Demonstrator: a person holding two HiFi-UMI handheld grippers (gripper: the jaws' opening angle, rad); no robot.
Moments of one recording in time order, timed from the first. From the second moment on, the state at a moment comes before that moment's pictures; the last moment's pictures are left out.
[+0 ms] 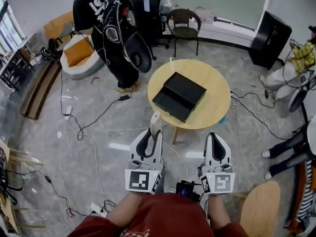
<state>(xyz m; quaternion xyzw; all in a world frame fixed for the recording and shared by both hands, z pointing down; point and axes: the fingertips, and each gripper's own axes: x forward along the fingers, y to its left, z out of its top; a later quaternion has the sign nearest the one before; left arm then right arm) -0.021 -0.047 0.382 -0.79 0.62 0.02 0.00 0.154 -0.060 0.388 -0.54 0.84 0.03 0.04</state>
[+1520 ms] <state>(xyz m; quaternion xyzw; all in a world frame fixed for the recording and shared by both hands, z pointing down) -0.060 -0.325 0.417 -0.84 0.54 -0.02 -0.05 0.101 -0.322 0.371 -0.59 0.81 0.04 0.03</state>
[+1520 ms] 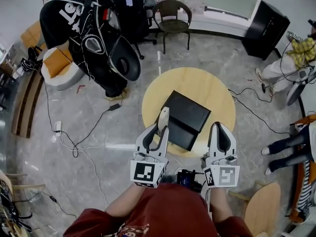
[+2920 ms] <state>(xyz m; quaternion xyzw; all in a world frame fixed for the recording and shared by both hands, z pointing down) -0.032 -0.369 0.651 -0.81 0.46 -0.28 -0.23 0.118 -0.315 0.387 -0.60 0.80 0.03 0.02</state>
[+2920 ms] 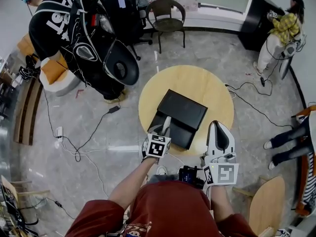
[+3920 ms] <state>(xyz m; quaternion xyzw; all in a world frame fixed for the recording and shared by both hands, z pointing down) -0.024 -0.383 0.703 -0.78 0.42 -0.39 -0.26 0.117 -0.316 0.393 -0.60 0.80 0.03 0.02</state>
